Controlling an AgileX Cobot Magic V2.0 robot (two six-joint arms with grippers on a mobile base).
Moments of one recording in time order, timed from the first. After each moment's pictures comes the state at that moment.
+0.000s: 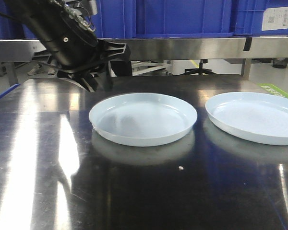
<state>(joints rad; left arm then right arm) -0.55 1.79 -1.26 0.04 0.39 -0.26 0.00 1.15 -0.67 0.01 0.27 0.21</state>
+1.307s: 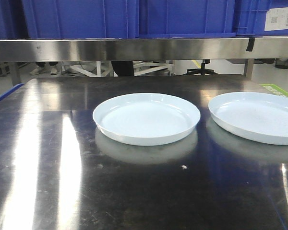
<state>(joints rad) -0.06 1.09 -0.75 0.13 0.47 -0.26 0.00 1.15 -0.67 0.01 0.27 0.21</state>
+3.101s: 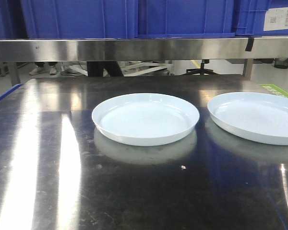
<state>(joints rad) -0.06 0.79 -0.42 0.23 0.31 -0.26 0.00 1.15 -0.67 0.01 0.31 0.21</state>
